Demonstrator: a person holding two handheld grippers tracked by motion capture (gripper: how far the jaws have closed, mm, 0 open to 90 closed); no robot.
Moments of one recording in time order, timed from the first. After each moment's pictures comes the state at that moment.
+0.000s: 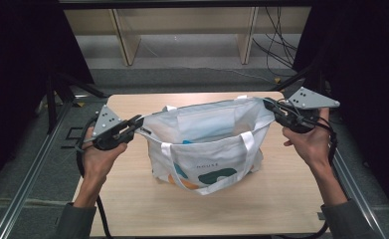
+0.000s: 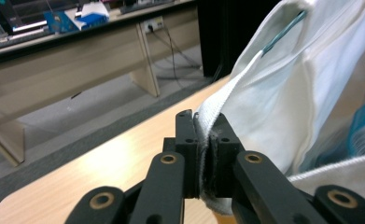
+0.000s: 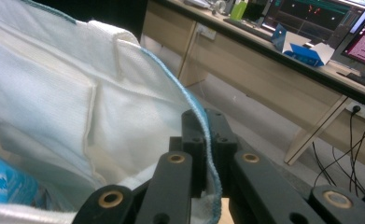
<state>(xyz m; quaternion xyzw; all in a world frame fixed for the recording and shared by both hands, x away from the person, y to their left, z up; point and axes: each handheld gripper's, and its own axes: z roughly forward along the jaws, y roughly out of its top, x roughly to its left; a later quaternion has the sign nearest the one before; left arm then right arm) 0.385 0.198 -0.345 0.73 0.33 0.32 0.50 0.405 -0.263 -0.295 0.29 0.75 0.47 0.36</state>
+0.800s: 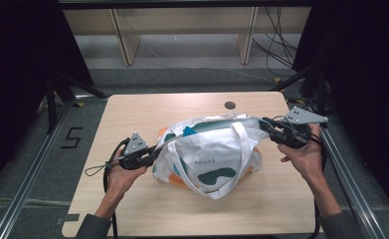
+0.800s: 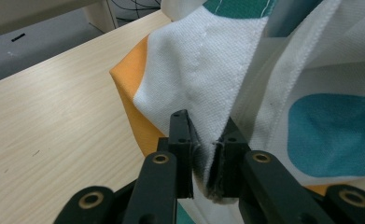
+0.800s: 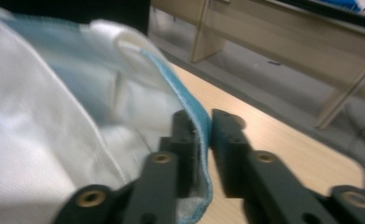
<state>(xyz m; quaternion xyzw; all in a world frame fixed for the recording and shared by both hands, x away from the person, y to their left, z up) 0.394 0.170 -0.435 0.79 0.33 0.23 0.46 0.408 -0.275 -0.353 0.34 0.76 0.47 0.28</state>
